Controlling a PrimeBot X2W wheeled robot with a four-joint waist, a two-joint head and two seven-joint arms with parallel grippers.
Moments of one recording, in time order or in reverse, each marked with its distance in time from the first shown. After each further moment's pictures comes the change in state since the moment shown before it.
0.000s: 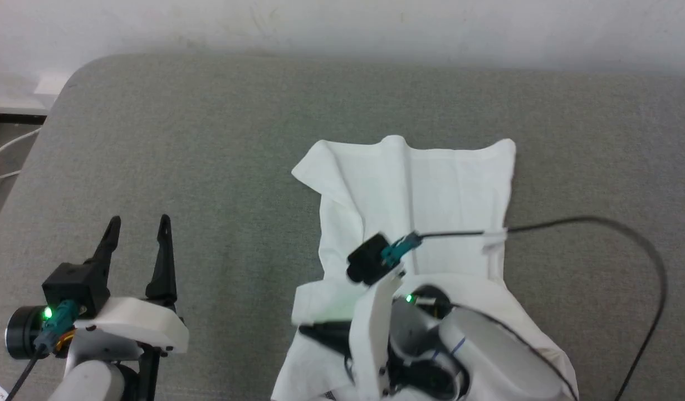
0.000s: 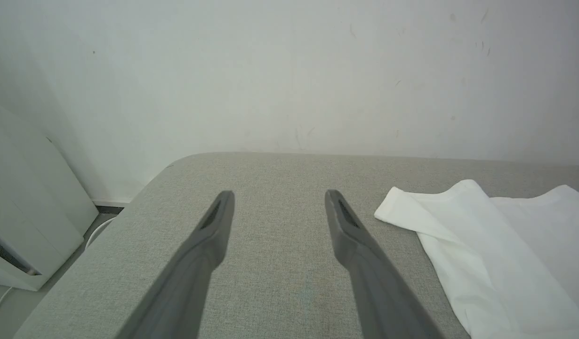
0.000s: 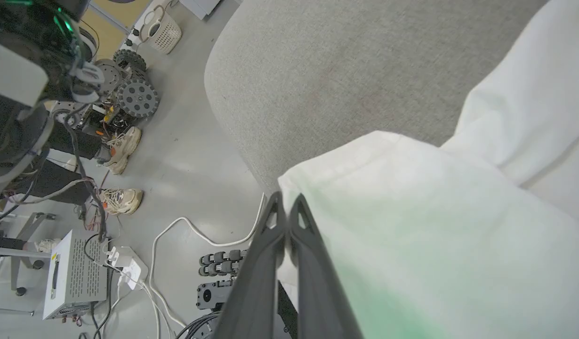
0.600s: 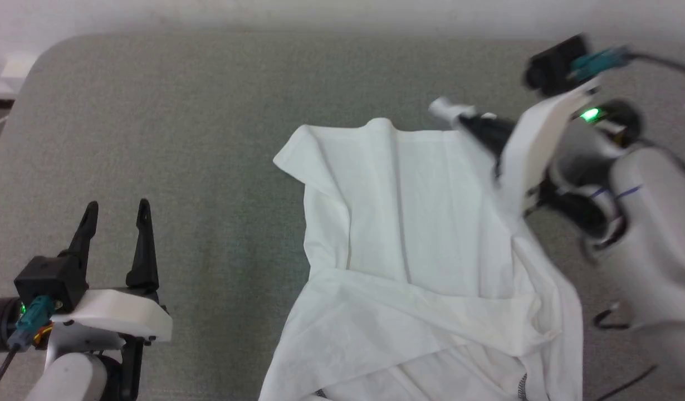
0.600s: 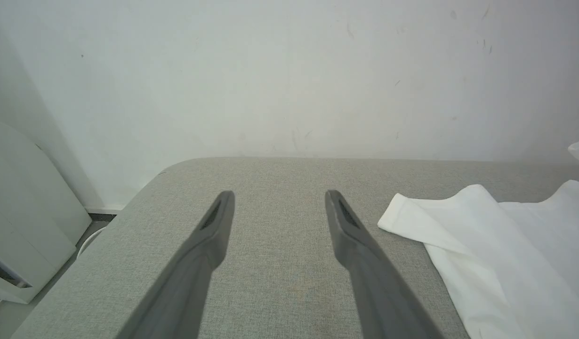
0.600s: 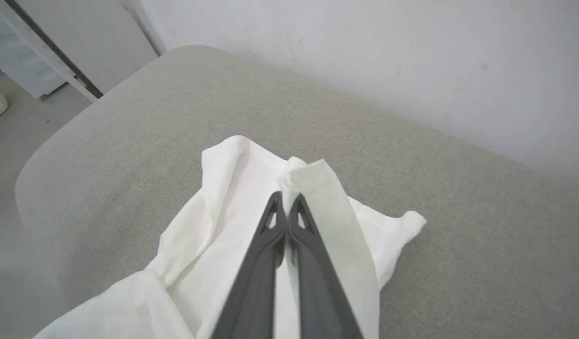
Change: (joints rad) left arm -0.011 0.008 0.049 -0.012 0.000 -0.003 -0.026; right arm -0.303 -0.314 -0.263 -0.038 -0.137 0.000 -0.015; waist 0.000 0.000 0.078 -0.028
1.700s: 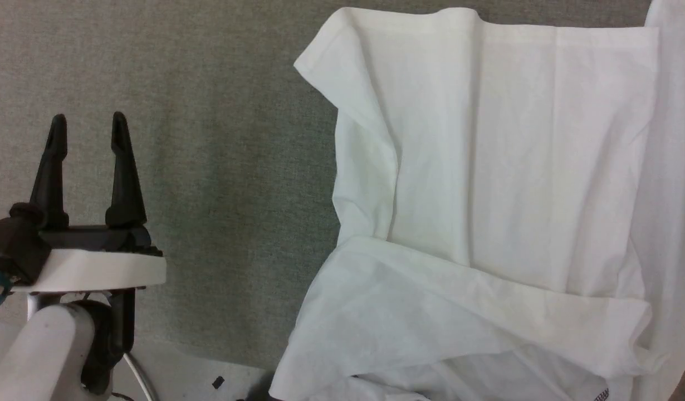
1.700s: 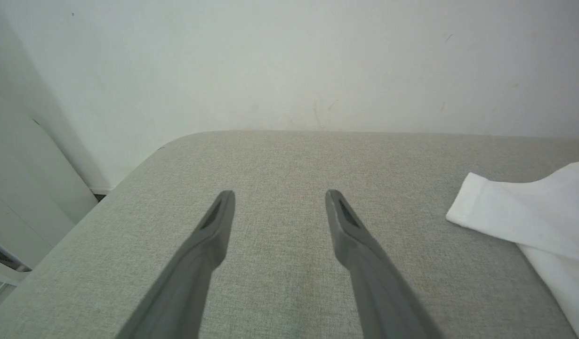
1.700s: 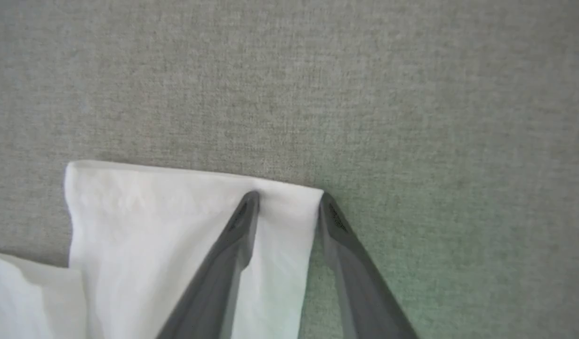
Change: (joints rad) left arm -0.135 -0.007 0.029 -0.122 -0.013 -0.003 -0.100; right arm -0.428 -0.139 -0.418 0.563 -0.225 0.001 0.435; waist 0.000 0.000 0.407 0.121
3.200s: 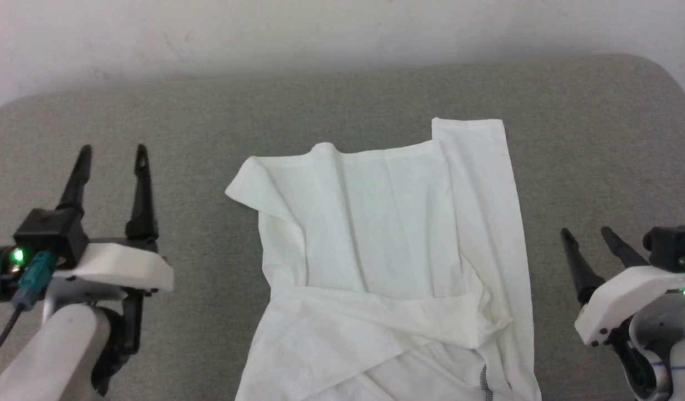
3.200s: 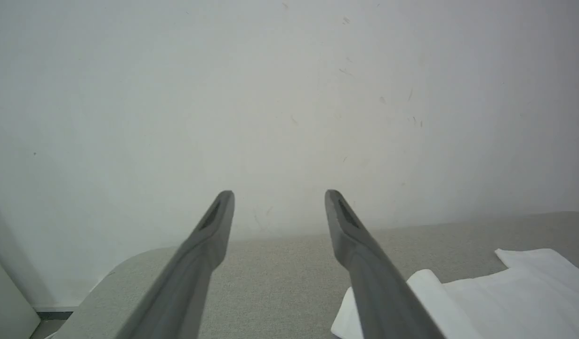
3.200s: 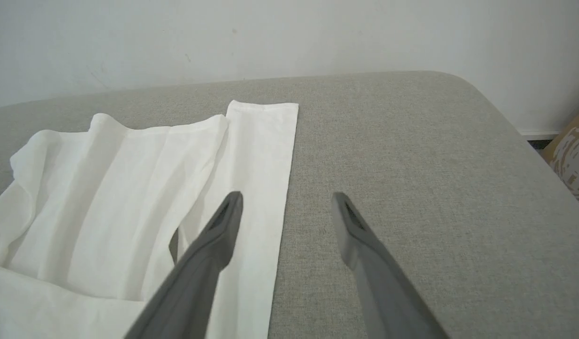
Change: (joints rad) left arm -0.078 0.061 -0.194 0.167 -0.031 0.096 0.049; right arm 1.137 0.390 -0.157 -0.887 -0.254 0.000 -0.693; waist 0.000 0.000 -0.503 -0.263
